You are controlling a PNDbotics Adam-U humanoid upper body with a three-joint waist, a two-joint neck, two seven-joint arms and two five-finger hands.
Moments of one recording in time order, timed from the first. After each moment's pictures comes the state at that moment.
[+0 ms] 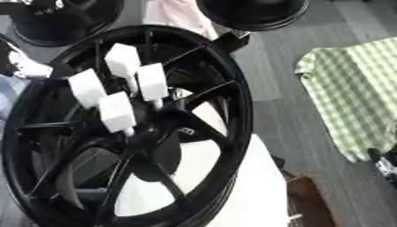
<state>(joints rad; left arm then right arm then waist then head) -1.12 0.78 -0.54 -1.63 -0.15 0.22 -0.73 0.03 -0.44 -0.41 -1.34 -0.11 -0.40 -0.16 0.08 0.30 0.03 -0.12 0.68</state>
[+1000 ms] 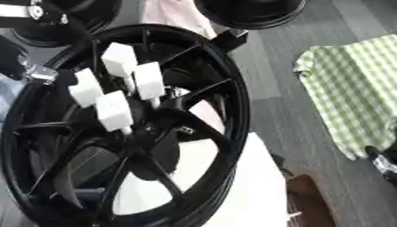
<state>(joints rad) -1.12 0.77 -0.57 -1.59 -0.20 0.20 -0.77 0.03 -0.44 -0.41 -1.34 -0.11 -0.40 -0.17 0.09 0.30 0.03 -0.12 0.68</state>
